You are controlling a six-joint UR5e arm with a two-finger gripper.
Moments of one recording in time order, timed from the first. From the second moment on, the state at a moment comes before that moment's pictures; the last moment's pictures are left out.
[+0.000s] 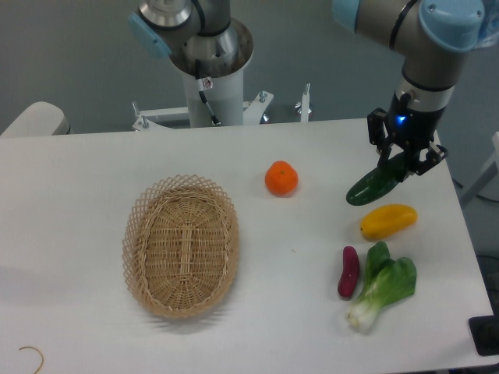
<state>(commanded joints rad) 2.80 -1.84 -1.46 -1.29 1.48 1.64</state>
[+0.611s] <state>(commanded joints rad) 2.74 -1.83 -1.48 -1.29 1.48 1.53</state>
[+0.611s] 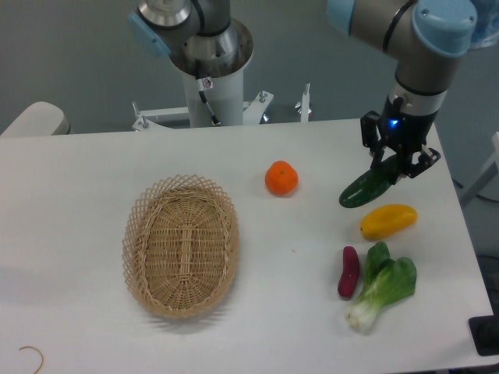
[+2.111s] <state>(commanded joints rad) 2.20 -1.86 -1.79 -1.08 1.49 0.69</state>
